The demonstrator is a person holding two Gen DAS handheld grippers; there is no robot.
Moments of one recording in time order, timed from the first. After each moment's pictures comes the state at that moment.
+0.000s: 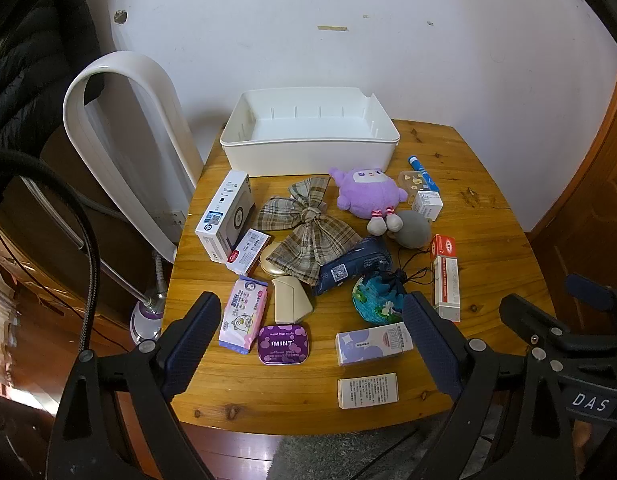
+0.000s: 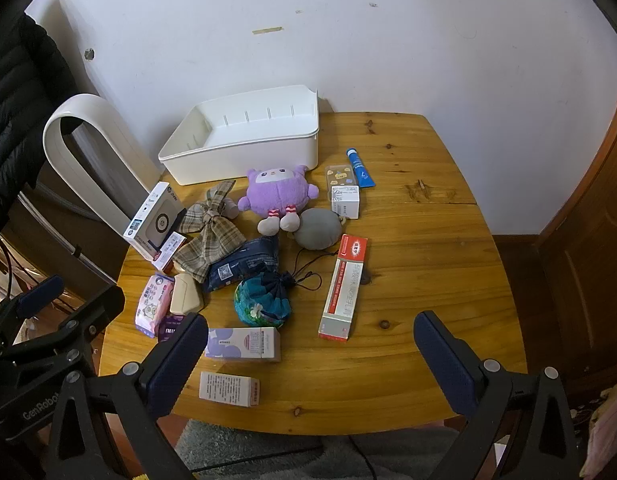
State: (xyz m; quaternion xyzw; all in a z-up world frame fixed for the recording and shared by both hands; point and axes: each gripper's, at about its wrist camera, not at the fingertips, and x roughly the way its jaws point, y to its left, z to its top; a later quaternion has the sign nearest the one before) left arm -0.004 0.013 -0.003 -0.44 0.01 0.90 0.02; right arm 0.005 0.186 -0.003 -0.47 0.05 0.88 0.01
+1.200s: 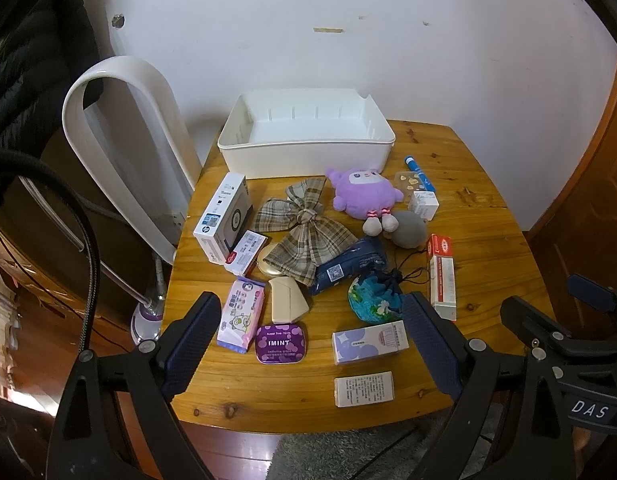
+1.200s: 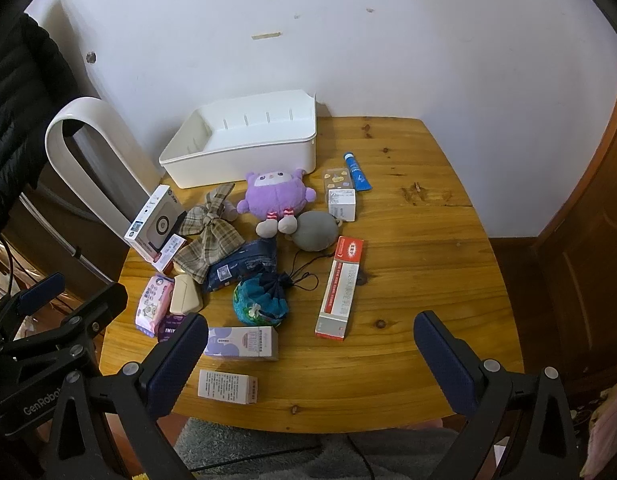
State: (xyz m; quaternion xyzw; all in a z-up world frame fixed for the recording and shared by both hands) left arm -0.003 0.019 0.002 -0.44 0.02 0.90 0.03; right arm 0.009 0.191 0.003 -0.46 0.05 0.89 0.01
